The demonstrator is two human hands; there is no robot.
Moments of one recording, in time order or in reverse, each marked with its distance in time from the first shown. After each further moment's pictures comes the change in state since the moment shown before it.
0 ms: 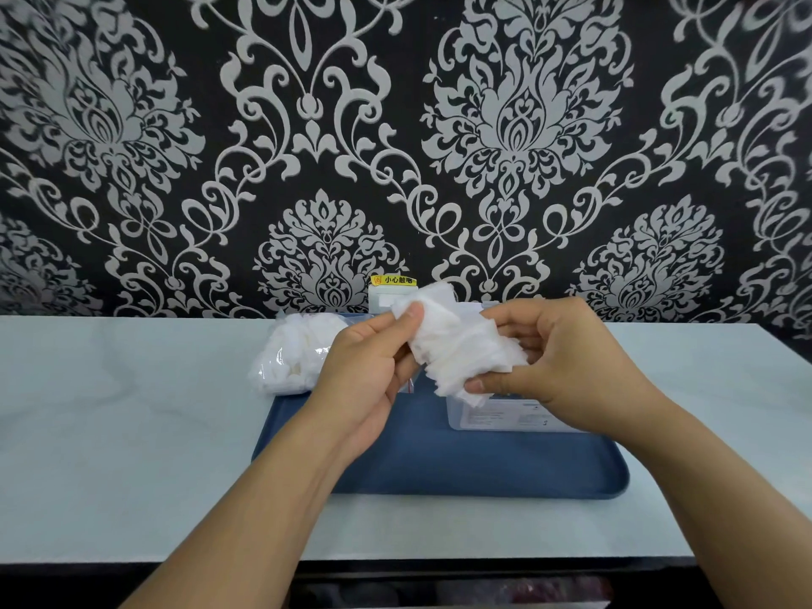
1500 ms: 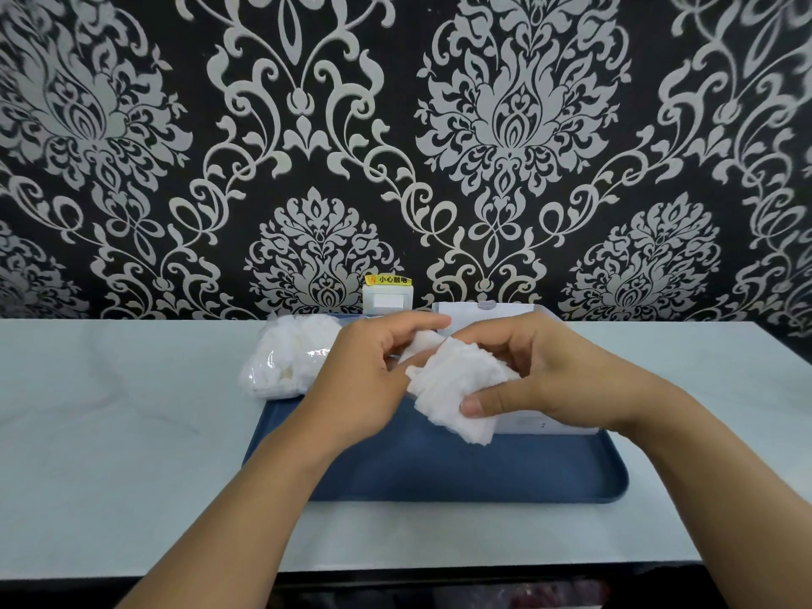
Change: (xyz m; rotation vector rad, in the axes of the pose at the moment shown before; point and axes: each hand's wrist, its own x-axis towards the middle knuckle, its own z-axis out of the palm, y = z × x) left_hand 0.007 -0.002 -0.020 0.816 -0.198 0.375; right_hand 0.013 0.009 -0.003 0.184 -0.384 0.024
